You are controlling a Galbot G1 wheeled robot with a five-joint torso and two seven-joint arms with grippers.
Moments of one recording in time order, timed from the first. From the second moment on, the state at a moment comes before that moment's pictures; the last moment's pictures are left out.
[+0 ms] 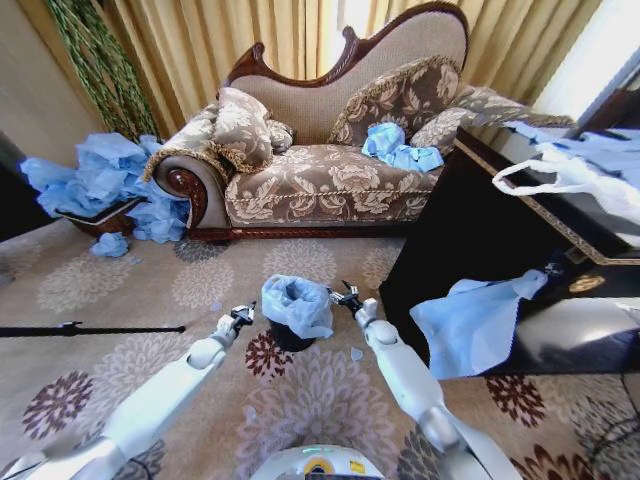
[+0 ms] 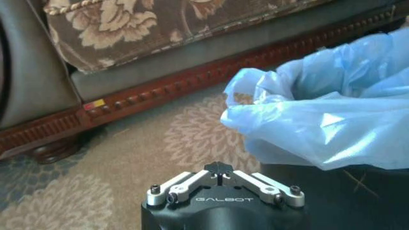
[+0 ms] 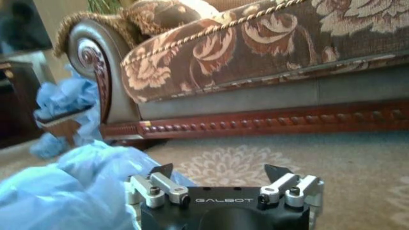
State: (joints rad) left arm 0.87 -0.84 0.04 -1.34 -0.50 -0.05 -0.05; right arm -0.72 1.40 0.18 1.05 0.41 0.14 -0.34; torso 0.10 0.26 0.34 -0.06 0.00
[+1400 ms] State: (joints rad) left arm 0.63 -0.94 0.10 -1.77 -1.74 0.59 -1.01; right arm -0.69 1.42 0.15 0.96 0.40 0.08 -0.31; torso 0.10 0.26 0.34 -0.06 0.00
